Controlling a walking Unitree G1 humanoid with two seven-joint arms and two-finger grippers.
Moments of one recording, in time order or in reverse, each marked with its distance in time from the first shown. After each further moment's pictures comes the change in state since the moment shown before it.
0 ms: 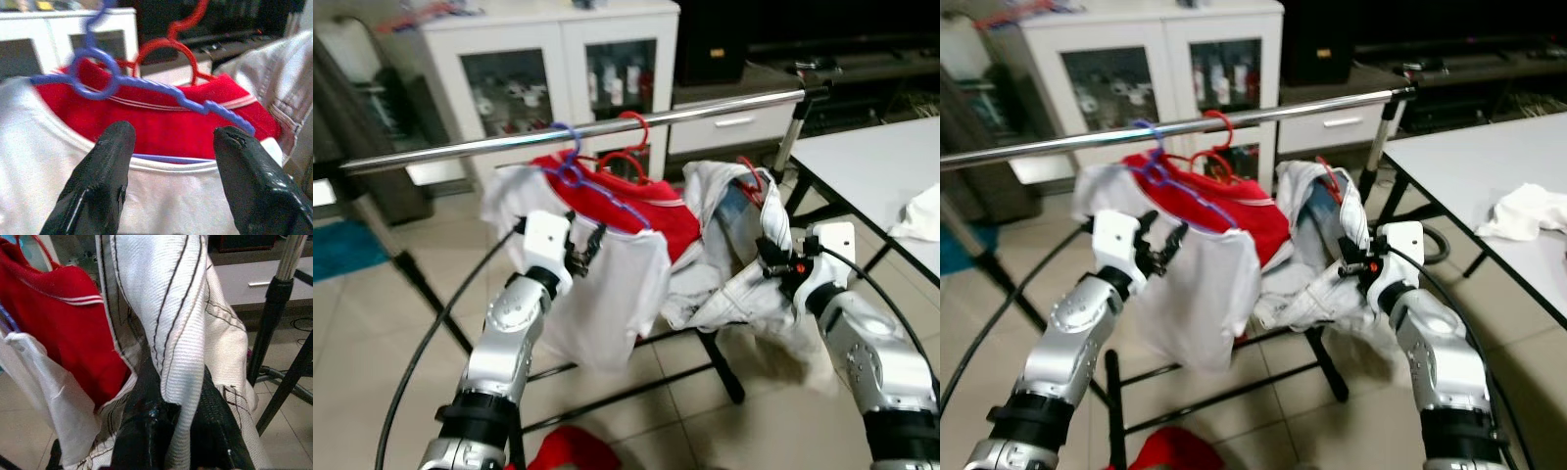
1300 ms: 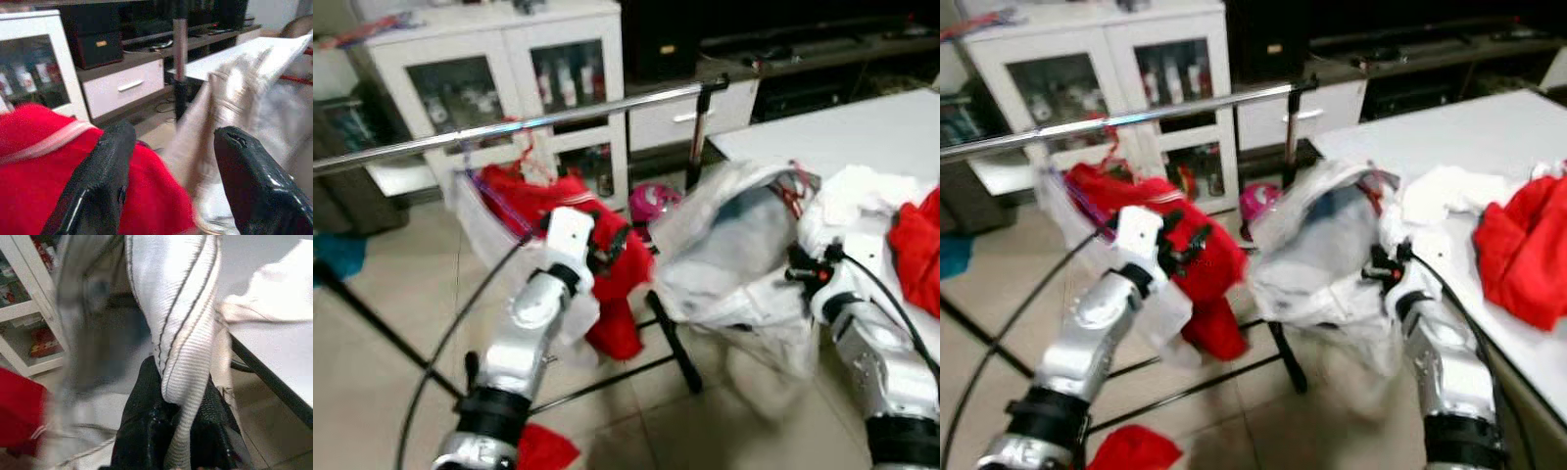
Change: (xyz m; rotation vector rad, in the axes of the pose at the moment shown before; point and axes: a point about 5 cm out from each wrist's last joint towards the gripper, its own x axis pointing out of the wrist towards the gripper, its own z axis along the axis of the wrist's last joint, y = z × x) left arm 0.008 -0.017 0.003 0.004 0.011 -0.085; right arm -0.006 -0.017 -0.011 0.051 0.006 -0.195
